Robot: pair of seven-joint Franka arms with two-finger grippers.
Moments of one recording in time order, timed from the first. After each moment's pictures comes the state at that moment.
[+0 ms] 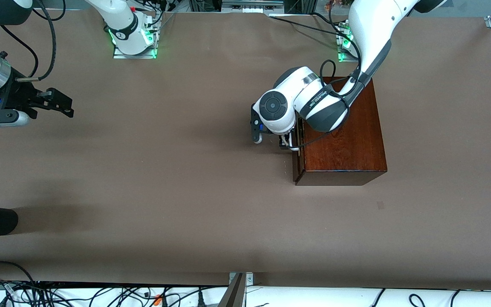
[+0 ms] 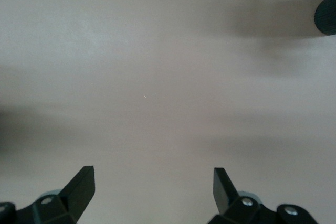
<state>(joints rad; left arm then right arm) -0.27 0.65 -0.50 -1.52 0.28 1.77 0.73 0.13 0.06 -0.05 -1.60 0.01 1.64 0.03</state>
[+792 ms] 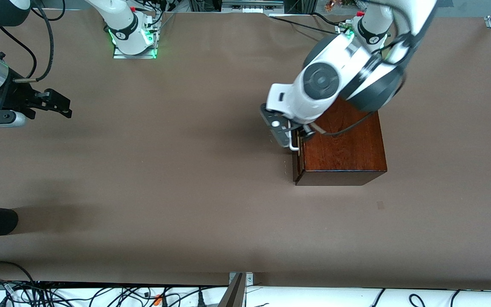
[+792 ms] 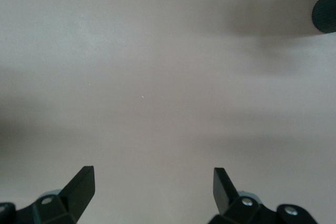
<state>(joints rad) -0.14 0.41 -0.49 -1.45 0.07 1.63 0.27 0.13 0.06 -0.06 -1.60 0.01 1.64 0.03</state>
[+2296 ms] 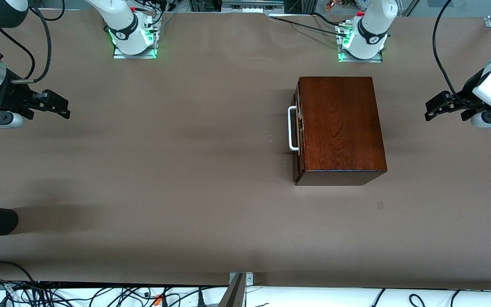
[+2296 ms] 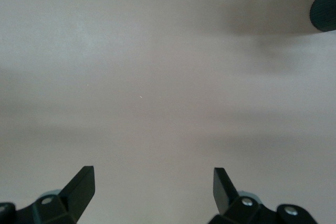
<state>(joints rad) -0.02 -0.01 0.00 -1.70 0.00 1.69 -0.07 0.13 0.06 -0.07 -1.60 0.01 1.64 0.04</state>
